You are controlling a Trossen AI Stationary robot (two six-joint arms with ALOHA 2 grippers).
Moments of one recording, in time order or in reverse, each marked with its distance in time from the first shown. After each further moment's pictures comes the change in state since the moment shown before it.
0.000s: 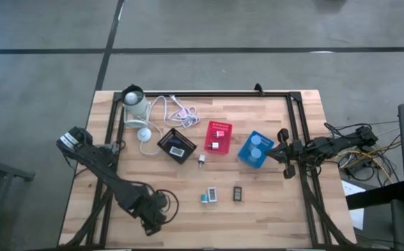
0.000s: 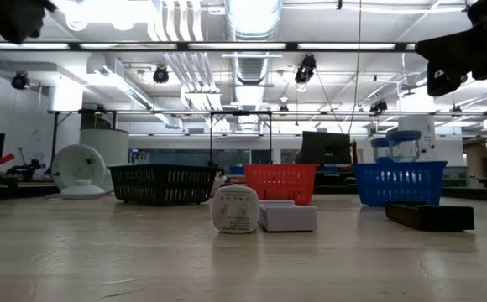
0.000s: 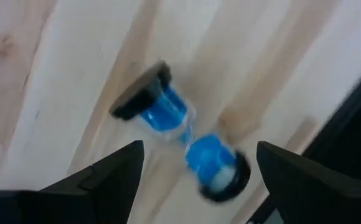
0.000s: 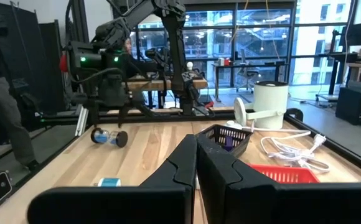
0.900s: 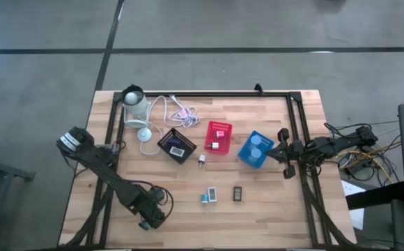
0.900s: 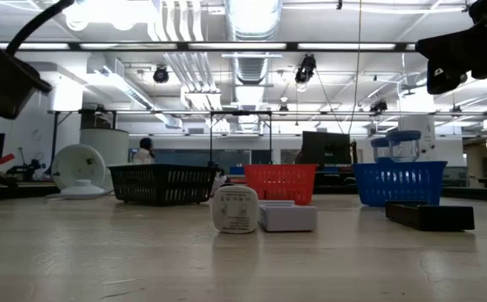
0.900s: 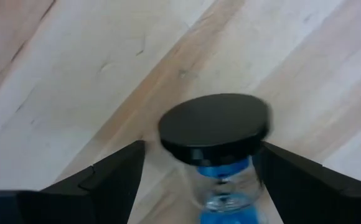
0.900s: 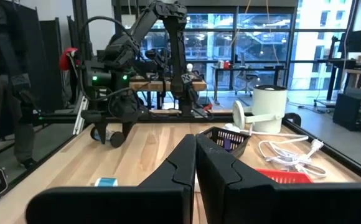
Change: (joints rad) left arm -0.003 0.007 -0.218 0.249 -0.036 -0.258; right arm 0.000 -0.001 0.000 0.005 -0.002 -0.031
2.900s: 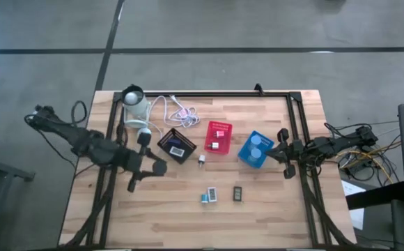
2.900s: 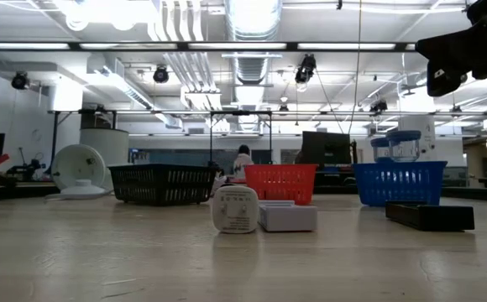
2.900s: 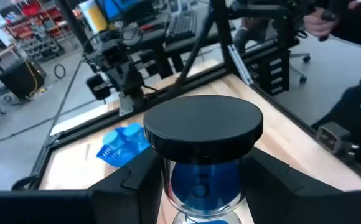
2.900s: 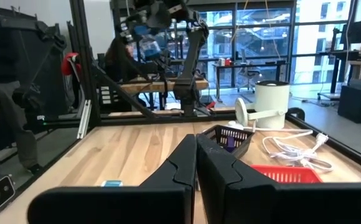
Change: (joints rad) left arm 0.286 -0.798 -0.032 0.314 -0.319 1.743; right arm 0.000 0.001 0.000 0.001 0.002 0.048
